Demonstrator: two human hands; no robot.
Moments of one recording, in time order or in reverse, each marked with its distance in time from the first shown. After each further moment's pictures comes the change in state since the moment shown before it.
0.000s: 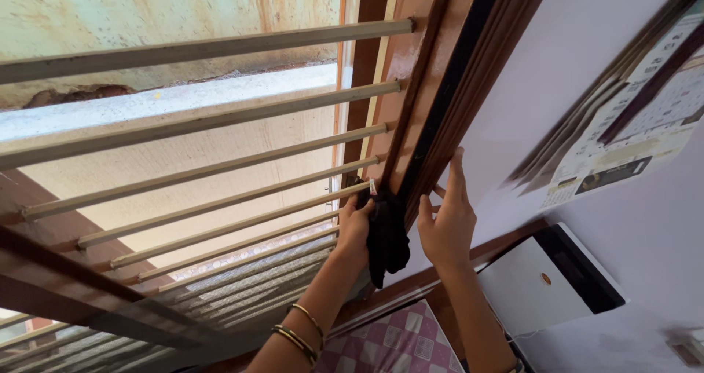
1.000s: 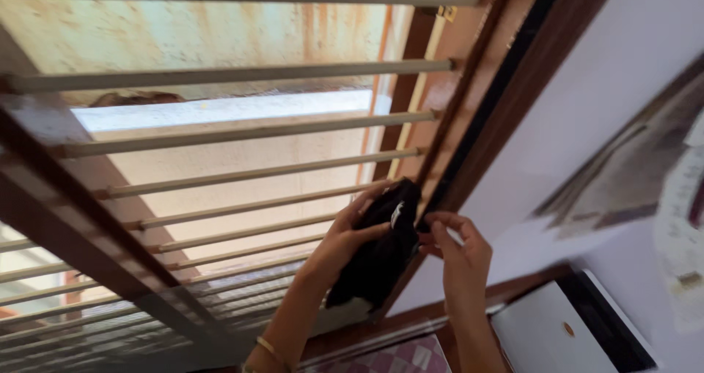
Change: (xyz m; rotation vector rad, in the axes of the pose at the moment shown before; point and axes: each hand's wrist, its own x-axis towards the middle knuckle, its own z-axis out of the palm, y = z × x) left_hand -0.075 0.080 -0.035 0.340 -0.536 0.342; right_hand -0.025 -0.041 -0.011 0.657 -0.096 0.452
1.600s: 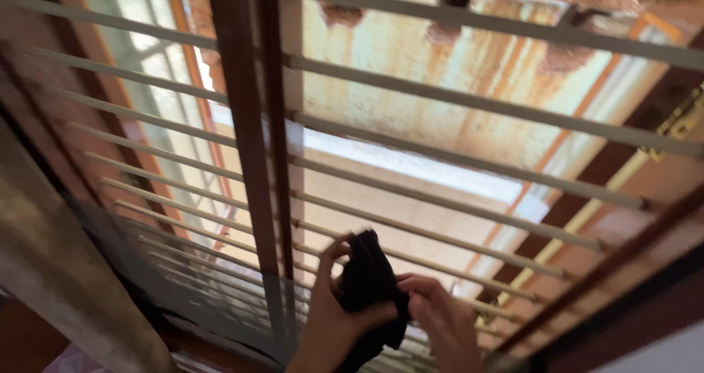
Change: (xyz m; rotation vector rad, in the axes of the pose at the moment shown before) left_hand -0.127 0.109 0.018 0.525 0.918 0.473; right_hand 0.010 0.034 0.115 0.161 -0.973 -0.285
